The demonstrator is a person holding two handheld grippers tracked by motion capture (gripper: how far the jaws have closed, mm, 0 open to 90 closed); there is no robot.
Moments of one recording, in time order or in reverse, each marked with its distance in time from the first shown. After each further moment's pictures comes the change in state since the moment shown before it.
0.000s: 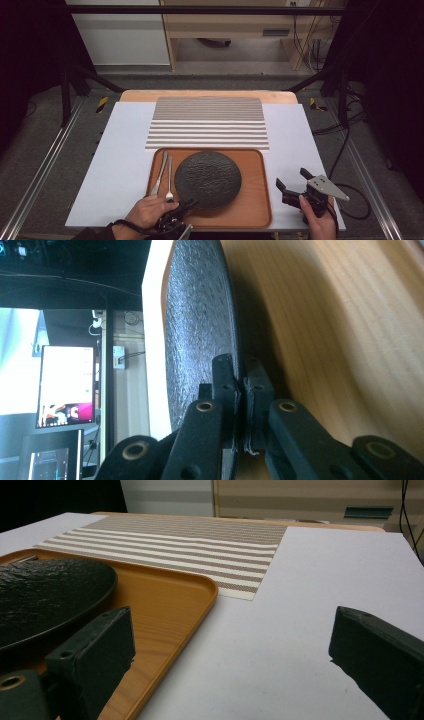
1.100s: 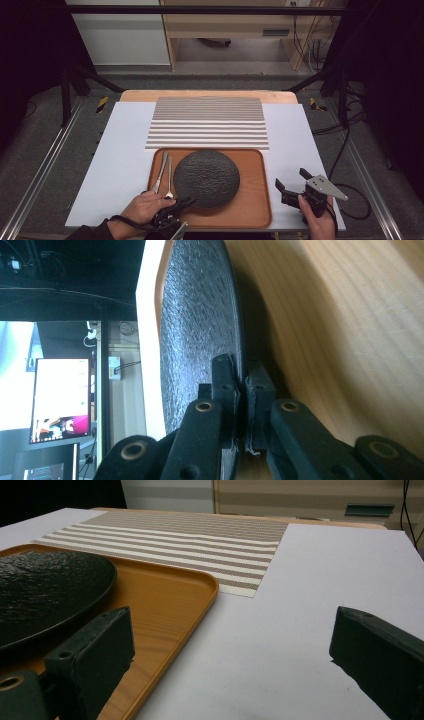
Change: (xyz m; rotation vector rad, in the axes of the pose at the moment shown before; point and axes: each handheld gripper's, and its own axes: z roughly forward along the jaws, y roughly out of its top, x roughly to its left) left arm 0.000 -0.017 0.000 -0.043 -0.032 0.027; right arm 0.001 -0.001 0.001 0.011 -0.003 -0.005
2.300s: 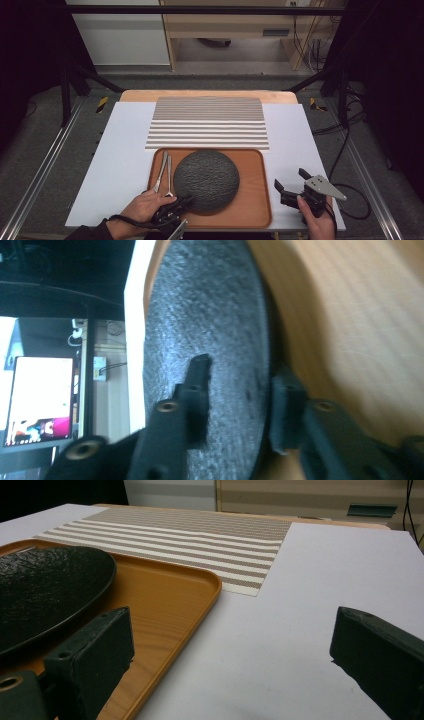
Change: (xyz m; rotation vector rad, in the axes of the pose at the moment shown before) left arm 0.001 -0.005 0.004 -0.015 -0.026 -0.043; right arm 0.002 0.000 0.001 0.008 0.006 -0.018
